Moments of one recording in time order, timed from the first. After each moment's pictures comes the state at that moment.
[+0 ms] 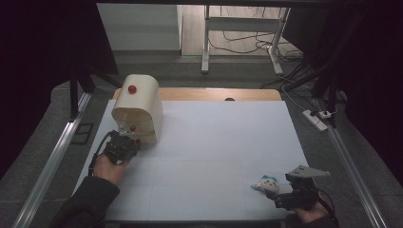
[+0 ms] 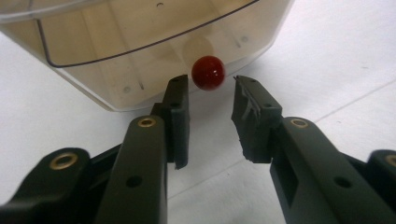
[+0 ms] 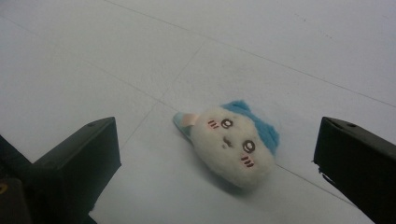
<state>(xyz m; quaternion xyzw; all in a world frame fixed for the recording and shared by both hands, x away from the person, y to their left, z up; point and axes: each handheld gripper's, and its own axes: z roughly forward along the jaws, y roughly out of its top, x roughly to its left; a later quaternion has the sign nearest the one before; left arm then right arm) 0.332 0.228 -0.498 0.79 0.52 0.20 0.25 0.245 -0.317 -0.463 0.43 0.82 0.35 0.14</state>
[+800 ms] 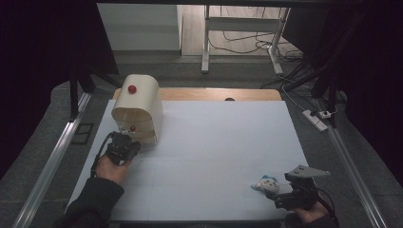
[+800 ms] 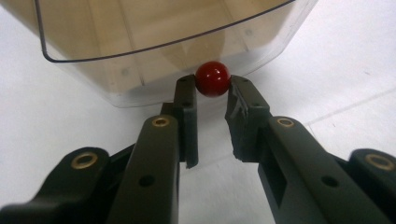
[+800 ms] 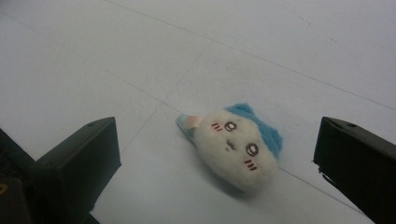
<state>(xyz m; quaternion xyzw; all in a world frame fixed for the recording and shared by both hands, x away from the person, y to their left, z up) 0.325 0.224 -0.494 0.77 0.56 0.17 0.25 0.245 -0.316 -0.463 0.42 0.82 0.36 0.14</state>
